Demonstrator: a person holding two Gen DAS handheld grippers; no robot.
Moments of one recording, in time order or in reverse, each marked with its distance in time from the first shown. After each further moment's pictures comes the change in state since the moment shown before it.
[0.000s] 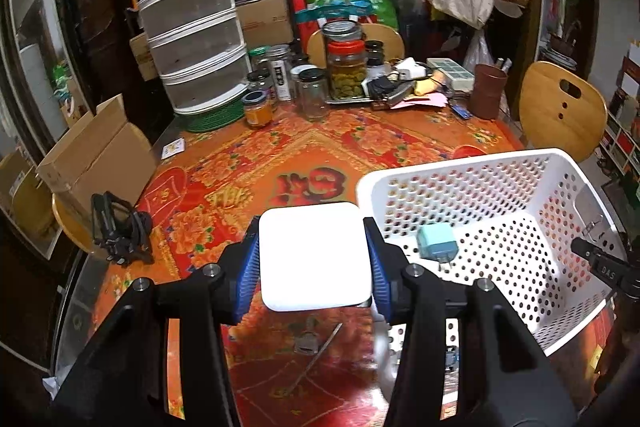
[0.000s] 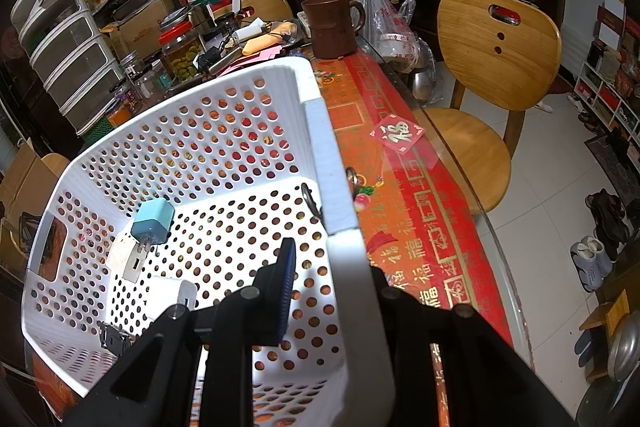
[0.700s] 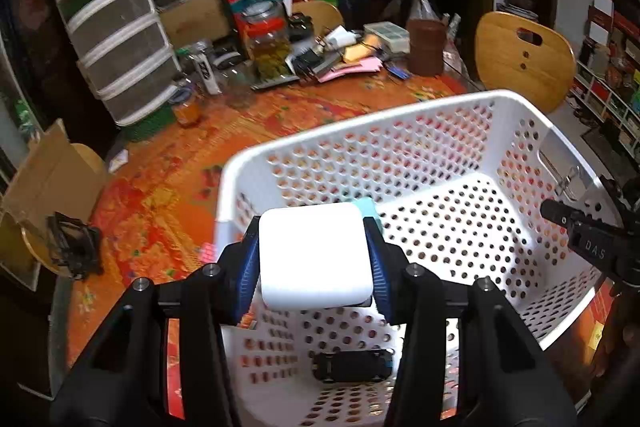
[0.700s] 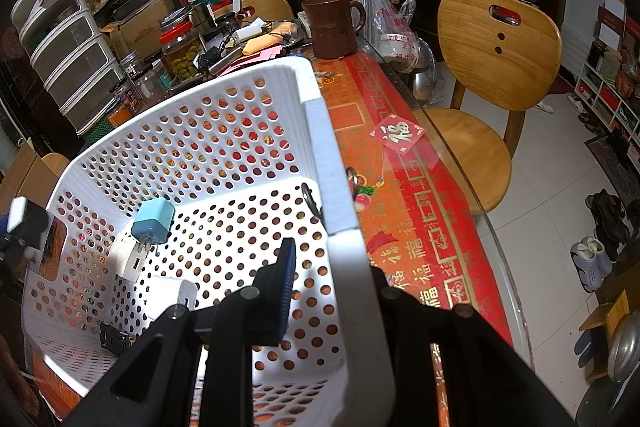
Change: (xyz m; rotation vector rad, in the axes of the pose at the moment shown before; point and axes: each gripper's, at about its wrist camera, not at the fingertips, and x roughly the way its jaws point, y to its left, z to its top) left arm 0.032 -0.108 -0.020 0.155 0.067 -0.104; right arm 0.000 0.000 -0.001 -0.001 0.000 0.000
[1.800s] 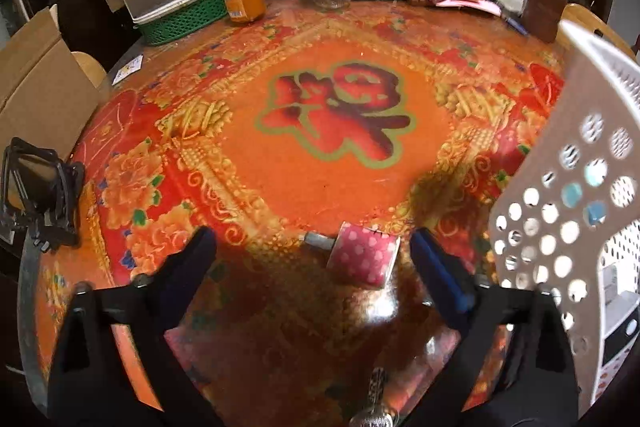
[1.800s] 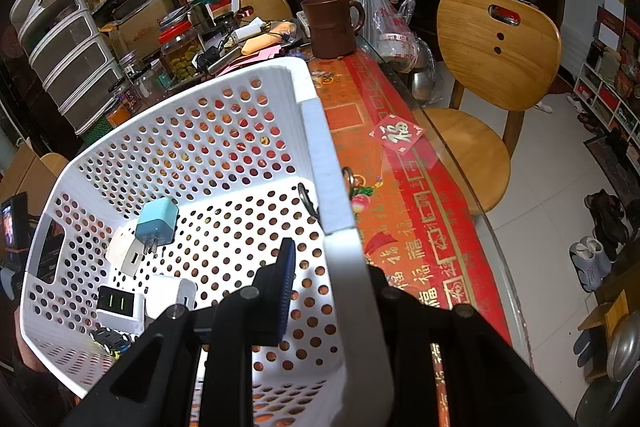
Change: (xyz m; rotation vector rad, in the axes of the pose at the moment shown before) left arm 0.165 0.160 -0.047 -0.159 0.190 0.053; right arm 0.001 -0.002 0.002 -0.002 0.001 0.001
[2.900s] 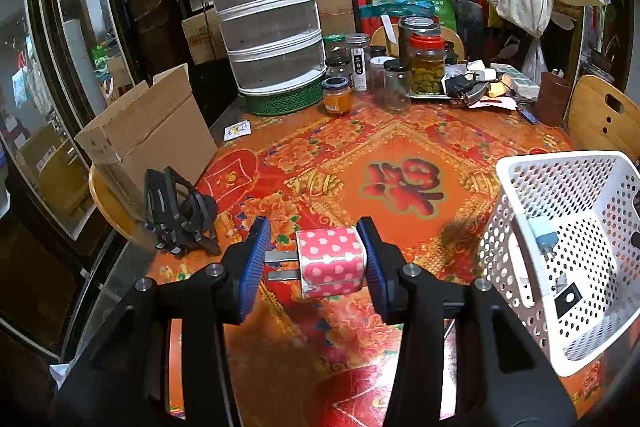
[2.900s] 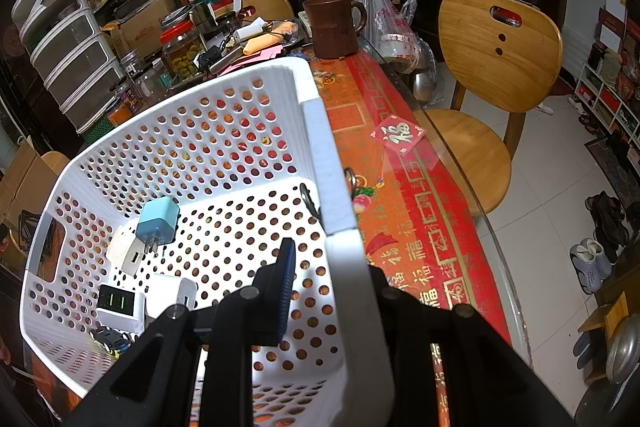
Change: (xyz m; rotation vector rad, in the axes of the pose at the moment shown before) left arm -0.189 0.069 -0.025 -0.104 -0.272 0.151; right arm 0.000 -0.001 -0.002 -0.005 -0.002 0.003
